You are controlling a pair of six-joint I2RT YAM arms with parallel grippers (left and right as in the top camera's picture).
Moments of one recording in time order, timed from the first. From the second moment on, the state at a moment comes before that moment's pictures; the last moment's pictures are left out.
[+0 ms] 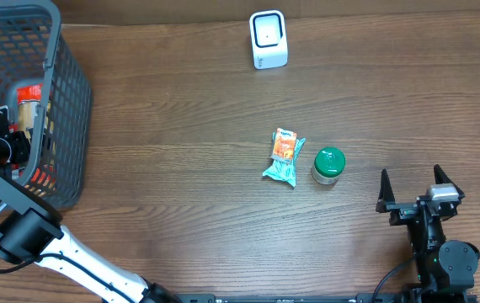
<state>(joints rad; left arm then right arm) 0.87 2.32 1.90 -0.82 0.33 0.53 0.01 0.01 0.02 -0.03 -0.07 -0.04</state>
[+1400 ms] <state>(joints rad) 0.84 2.37 2.04 -0.95 0.34 0.27 0.01 0.01 0.02 -0.03 -0.07 -0.04</state>
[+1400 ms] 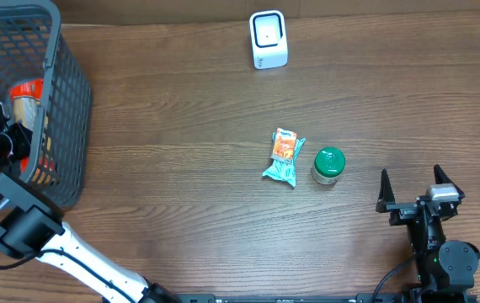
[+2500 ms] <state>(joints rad) 0.74 1.79 2.44 -1.16 0.27 -0.08 0.01 0.01 0.02 -0.03 -0.07 -0.04</state>
